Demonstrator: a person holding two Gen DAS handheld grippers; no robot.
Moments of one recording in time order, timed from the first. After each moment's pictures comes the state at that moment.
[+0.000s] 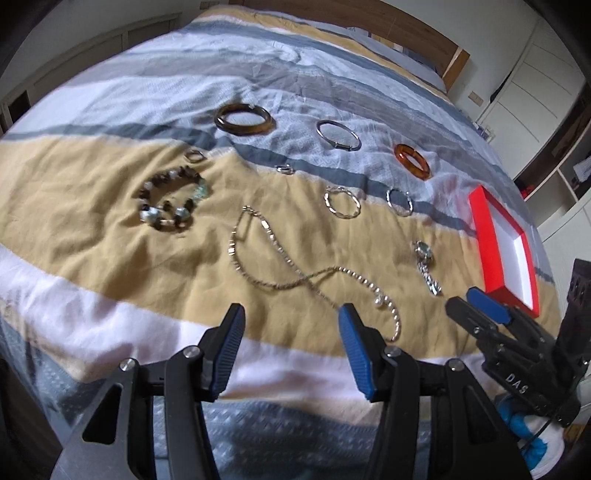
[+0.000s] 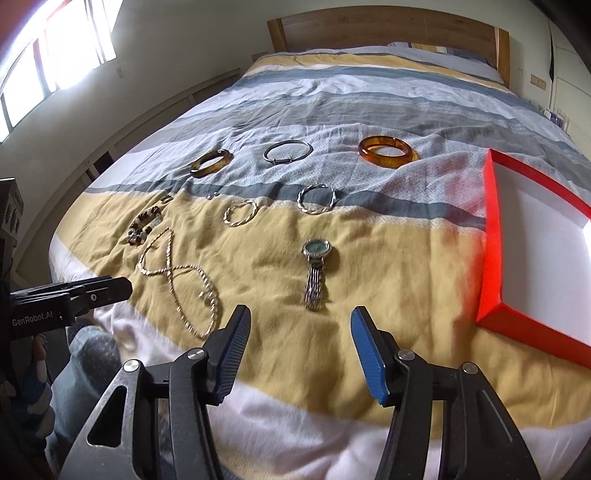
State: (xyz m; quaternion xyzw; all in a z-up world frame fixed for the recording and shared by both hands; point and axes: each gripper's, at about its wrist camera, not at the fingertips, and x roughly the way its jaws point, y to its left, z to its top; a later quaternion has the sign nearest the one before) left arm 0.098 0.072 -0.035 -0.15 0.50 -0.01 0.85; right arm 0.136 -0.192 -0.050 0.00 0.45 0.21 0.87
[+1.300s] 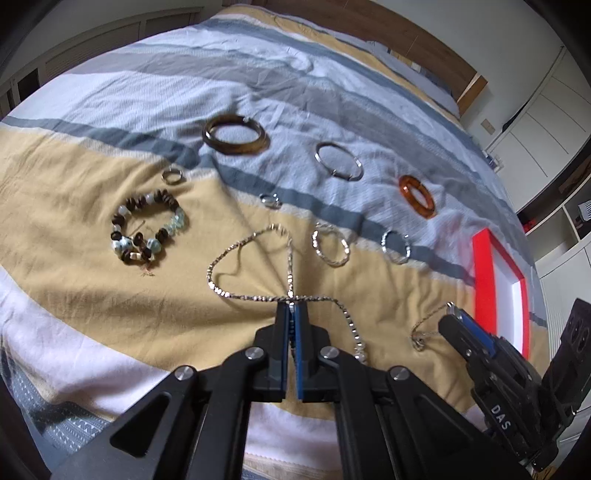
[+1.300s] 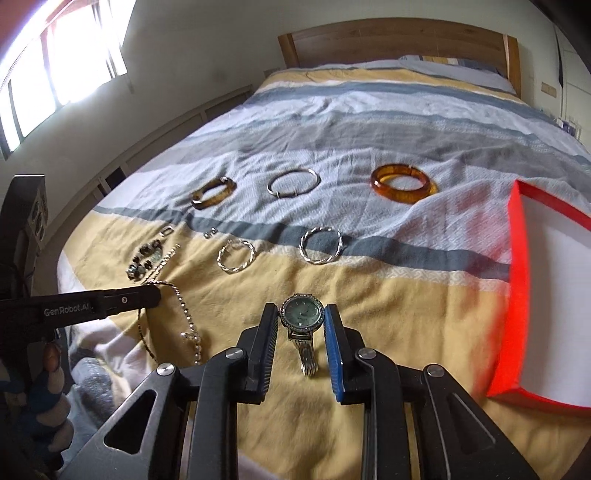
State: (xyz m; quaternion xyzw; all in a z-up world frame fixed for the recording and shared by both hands) left arm 0.134 0.061 -0.026 -0.19 0.48 0.02 0.86; right arm 0.169 -0.192 -0.044 0.02 0.41 0.23 0.88
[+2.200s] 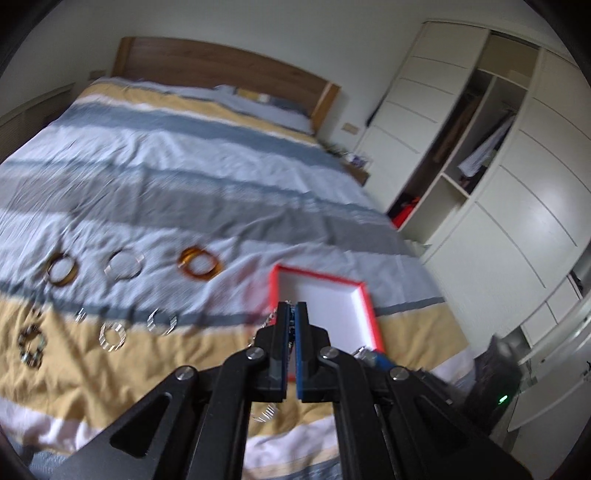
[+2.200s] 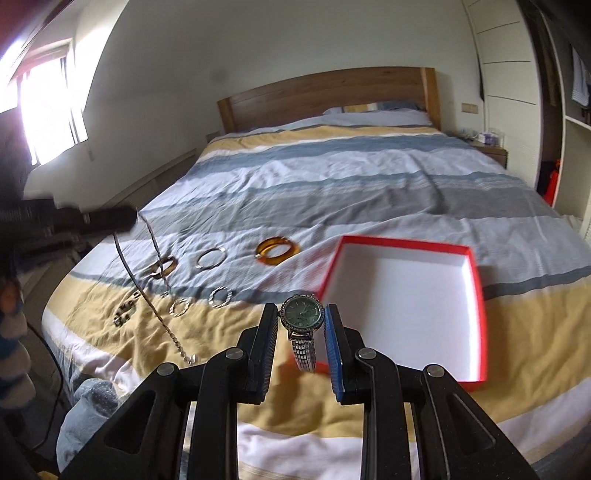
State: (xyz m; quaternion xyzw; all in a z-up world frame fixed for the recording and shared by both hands) left arm 0.136 -0.122 0.145 -0.13 0.36 -0.21 0.90; right arm 0.100 -0.345 0.053 0.06 0.33 0.11 0.94
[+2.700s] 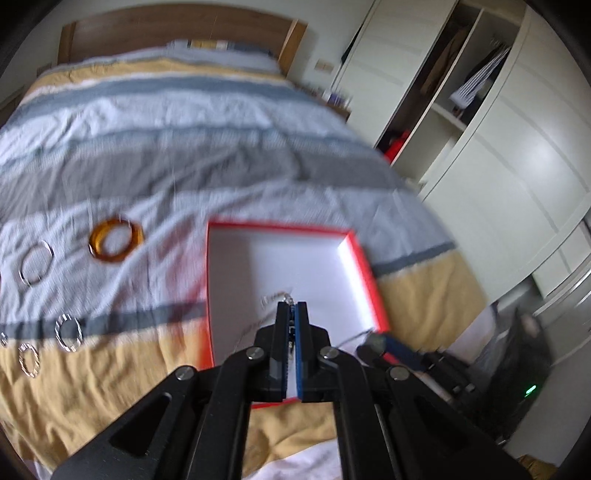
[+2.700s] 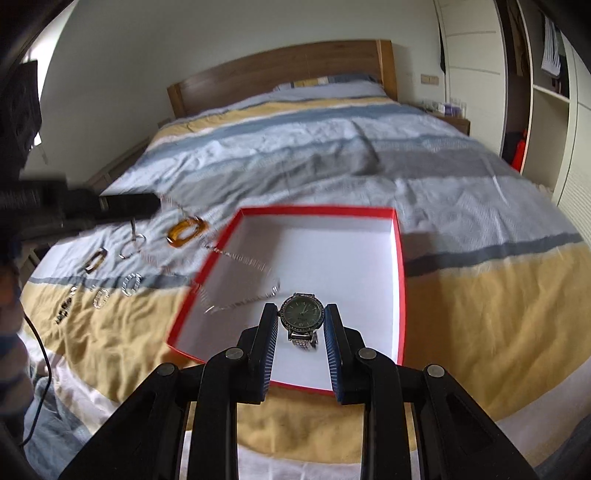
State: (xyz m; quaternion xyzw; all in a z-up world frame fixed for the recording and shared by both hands) left arm 0.211 -0.242 0.030 -0.05 0.47 -0.24 0.85; right arm 0.142 -0.426 -0.012 0.07 0.38 0.05 0.92
